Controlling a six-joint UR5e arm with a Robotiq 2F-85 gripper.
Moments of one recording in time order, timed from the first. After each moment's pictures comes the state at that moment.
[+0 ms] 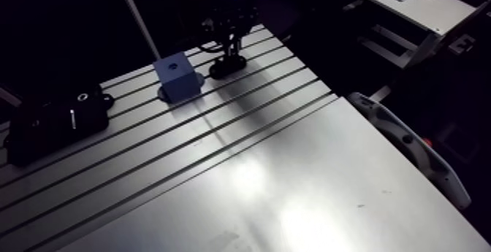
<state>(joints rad) -0.56 -1.02 1.63 -2.20 -1.55 -2.11</state>
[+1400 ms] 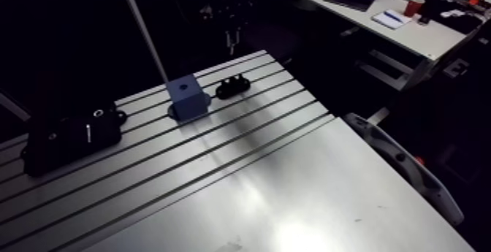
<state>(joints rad) -0.54 -1.13 1.57 -2.14 -1.55 -2.11</state>
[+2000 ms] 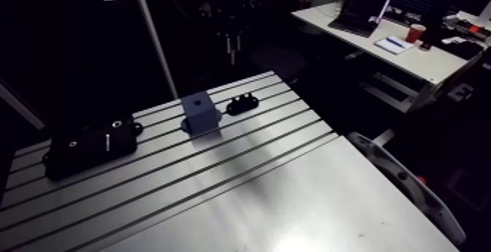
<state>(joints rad) -0.50 -1.22 1.49 -1.85 -1.57 -2.08</state>
